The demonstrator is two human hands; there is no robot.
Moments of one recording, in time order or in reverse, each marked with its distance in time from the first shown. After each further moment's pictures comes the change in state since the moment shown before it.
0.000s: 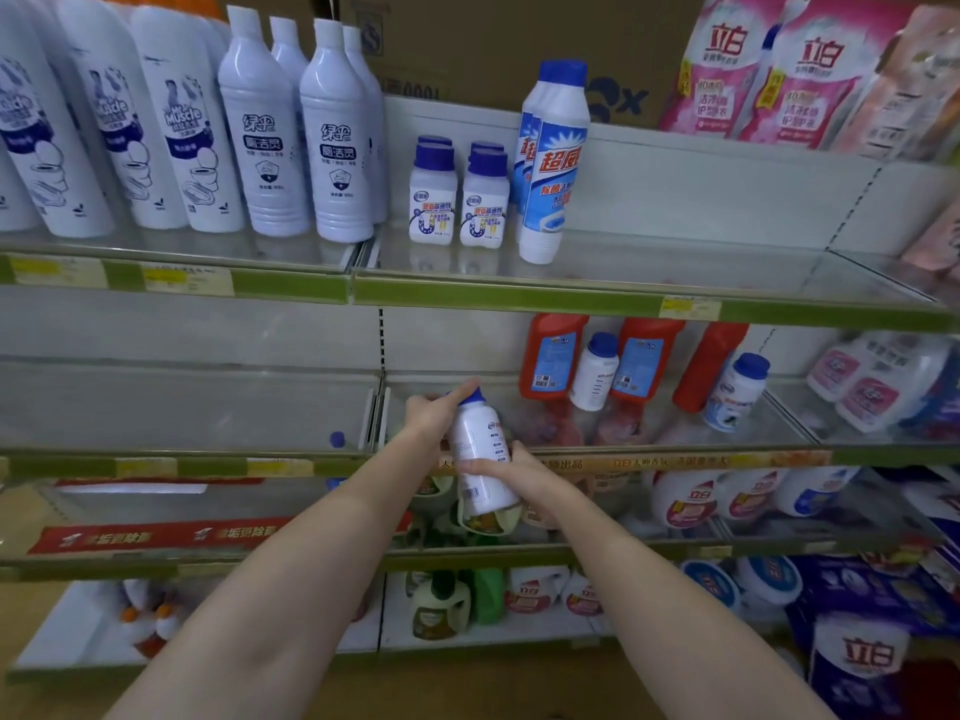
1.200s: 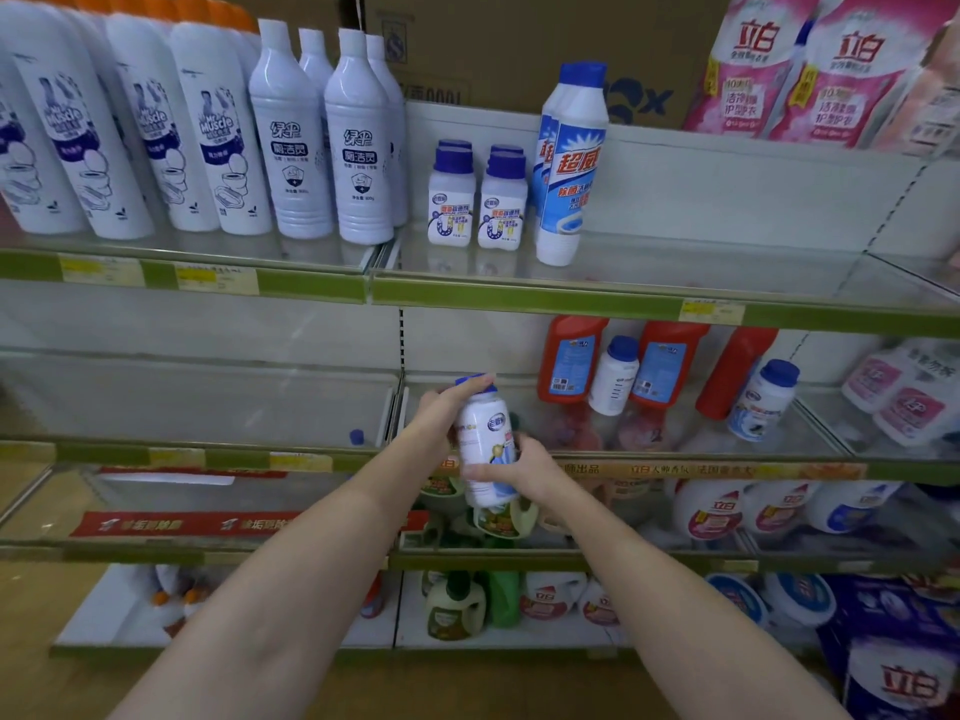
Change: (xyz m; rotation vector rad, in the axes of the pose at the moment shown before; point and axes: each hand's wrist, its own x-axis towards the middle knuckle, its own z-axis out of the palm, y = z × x) left_hand 0.010 -0.002 -0.007 -0.163 -0.121 -0.030; right_hand -0.001 -0.004 0.002 -0.054 -0.021 -0.144
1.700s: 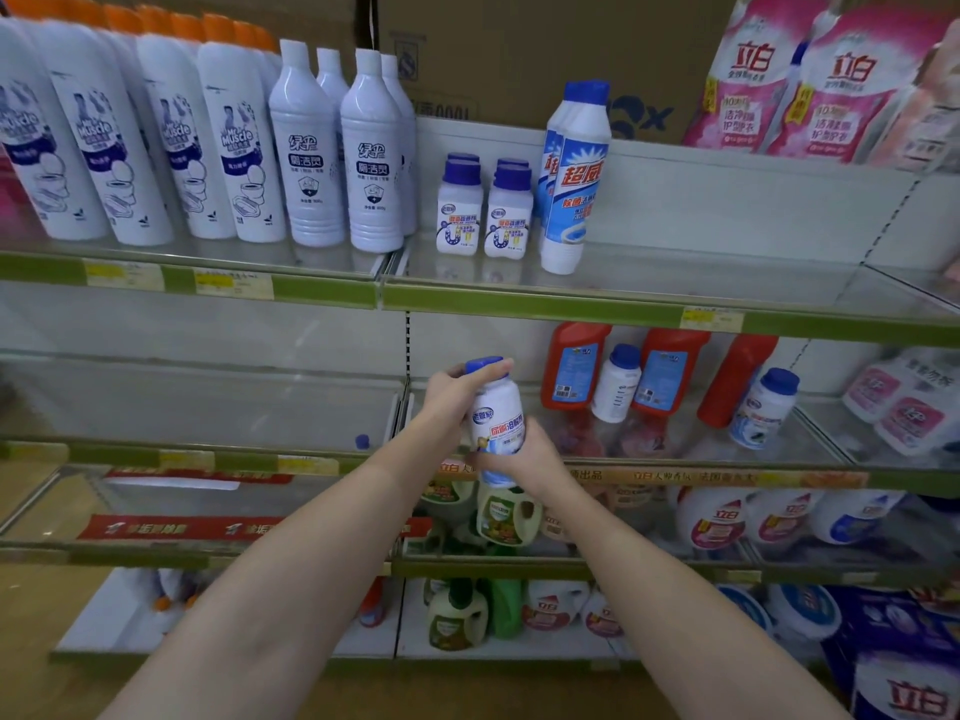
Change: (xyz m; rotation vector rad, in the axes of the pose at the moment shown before) left_hand -0.032 0.028 0.016 0.009 -0.014 0.189; right_hand 0.001 -0.012 0.005 -0.096 0.211 -0.184
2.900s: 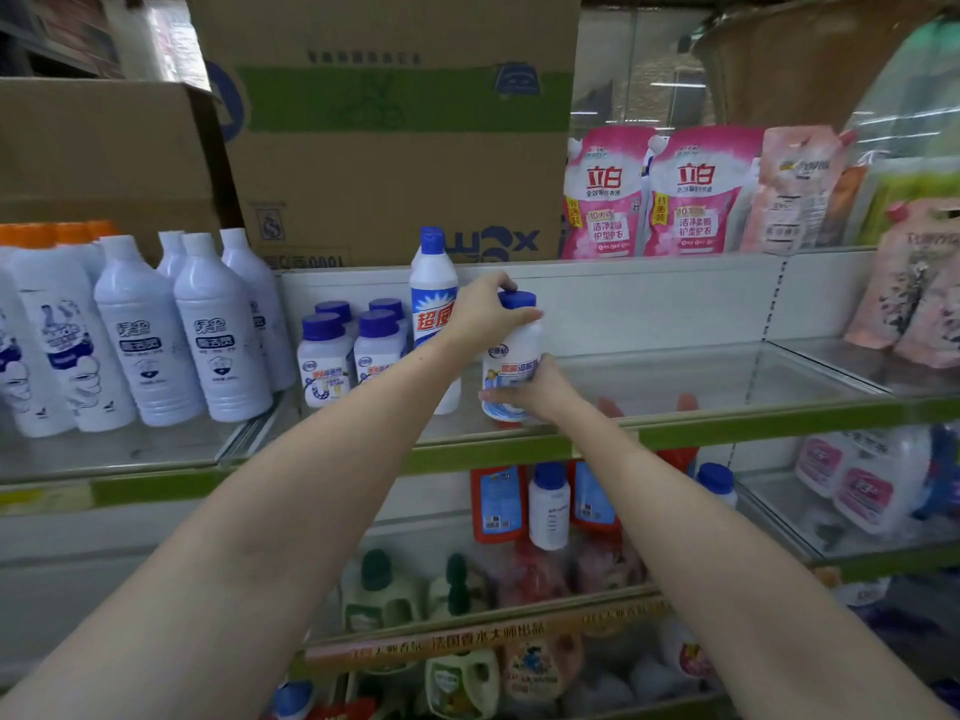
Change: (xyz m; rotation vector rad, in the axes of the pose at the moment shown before) left_hand 0.092 0.195 0.254 0.930 -0.094 0.729; right_hand 0.152 -0.125 -0.242 0.008 0.214 -0.136
